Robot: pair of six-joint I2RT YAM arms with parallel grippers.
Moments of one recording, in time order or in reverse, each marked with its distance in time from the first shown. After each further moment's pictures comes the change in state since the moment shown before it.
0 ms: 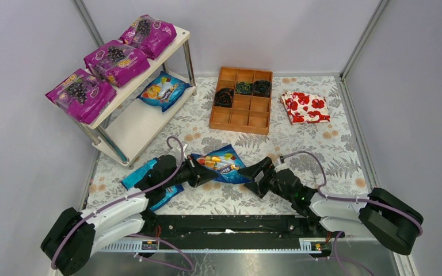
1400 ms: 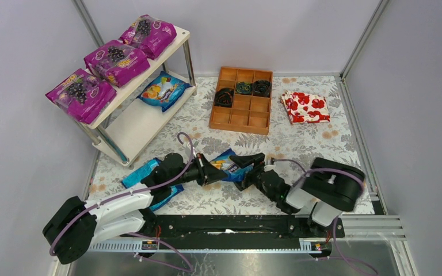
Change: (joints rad) left arm -0.134 0.092 0.079 0.113 -0.010 0.022; right arm 0.127 0.661 0.101 0.732 0.275 0.407
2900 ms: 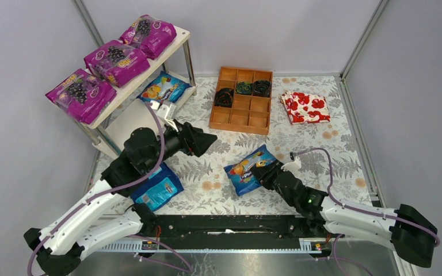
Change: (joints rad) left arm -0.005 -0.186 0.626 -0.638 -0.326 0.760; right arm -0.005 -0.910 -0.025 -1.087 0.182 -0.597
